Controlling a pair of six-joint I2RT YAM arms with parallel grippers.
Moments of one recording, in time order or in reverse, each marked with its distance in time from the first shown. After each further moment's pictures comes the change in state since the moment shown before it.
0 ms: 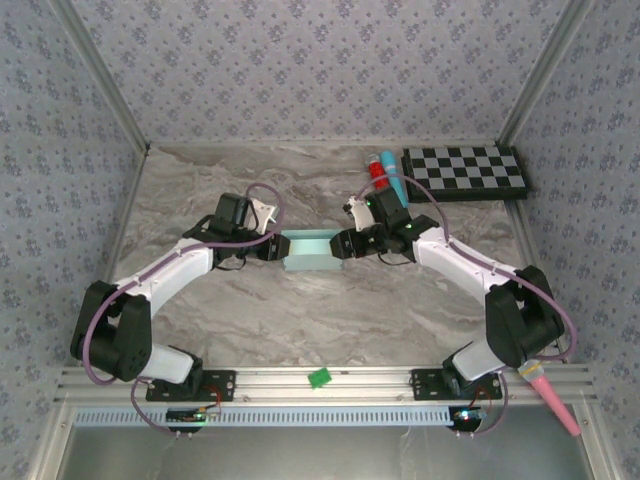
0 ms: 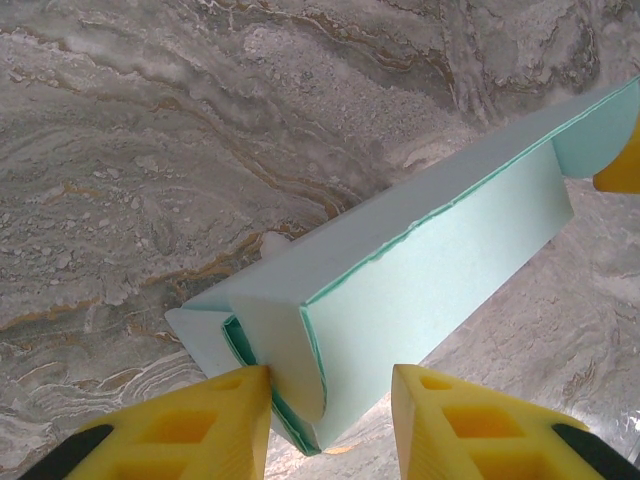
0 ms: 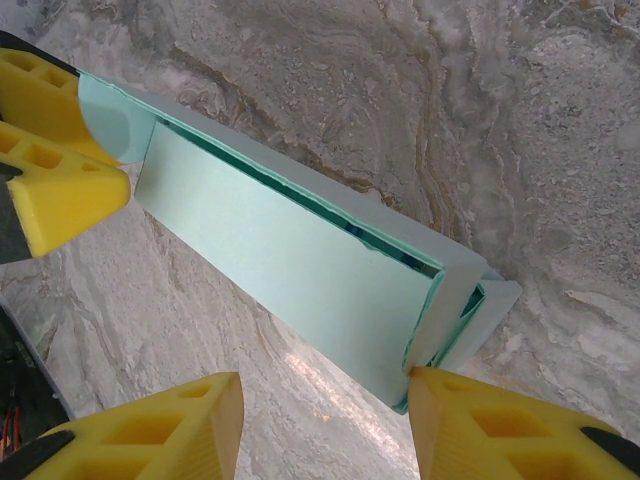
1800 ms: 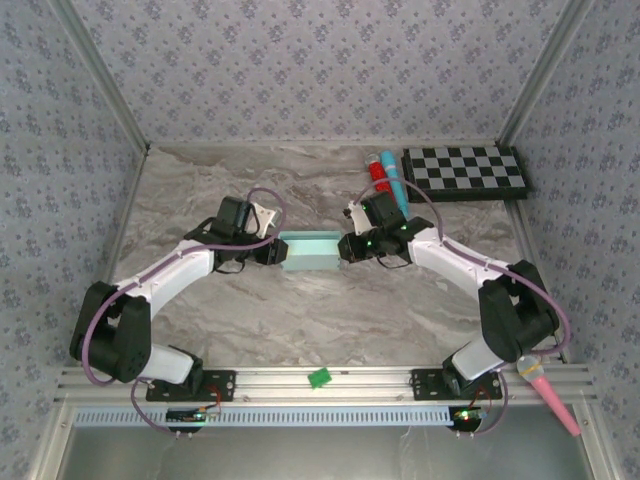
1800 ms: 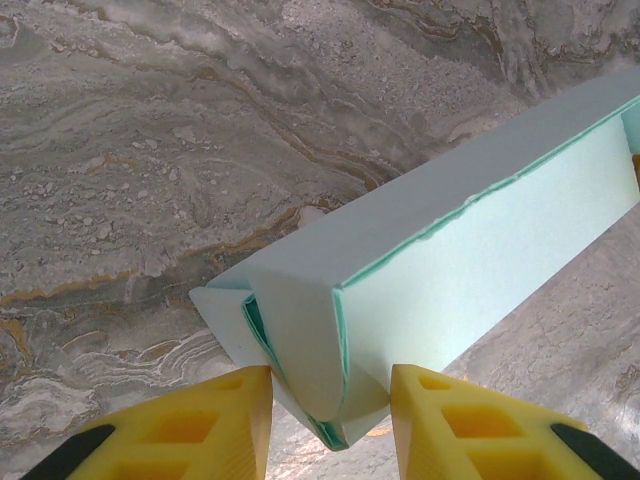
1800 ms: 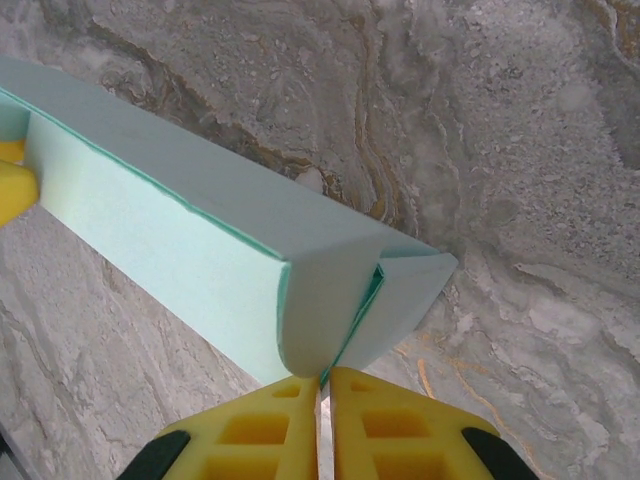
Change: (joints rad) left arm -0.013 -0.007 -0.014 -0.034 -0.079 0.034; right arm 0.012 0.036 -0.013 -0.014 0.096 0.008
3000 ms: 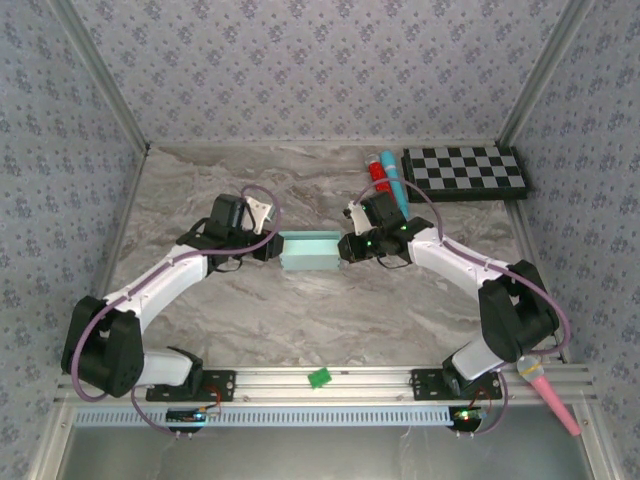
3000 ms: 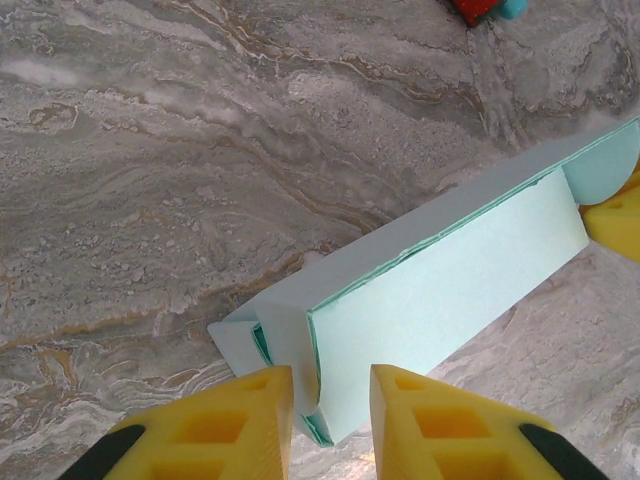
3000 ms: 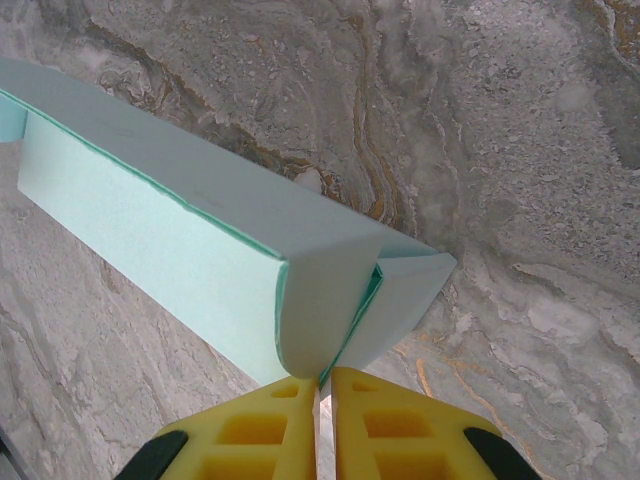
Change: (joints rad) left arm 0.000 -0.077 -0.006 0.039 -0.041 -0.013; right arm 0.001 0.000 0.000 -0.001 0.003 0.000
